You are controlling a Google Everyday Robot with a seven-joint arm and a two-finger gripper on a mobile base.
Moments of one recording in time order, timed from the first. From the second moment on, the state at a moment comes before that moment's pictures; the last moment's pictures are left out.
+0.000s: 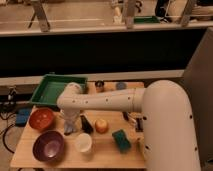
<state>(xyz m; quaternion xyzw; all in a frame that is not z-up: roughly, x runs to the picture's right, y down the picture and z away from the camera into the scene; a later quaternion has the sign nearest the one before) -0.211 0.188 0.808 -0.23 -0.27 -0.47 0.81</state>
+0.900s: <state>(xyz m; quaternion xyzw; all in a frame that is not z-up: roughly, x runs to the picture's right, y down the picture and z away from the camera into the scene) -0.221 0.194 0.830 -0.25 -0.27 -0.47 0.80</state>
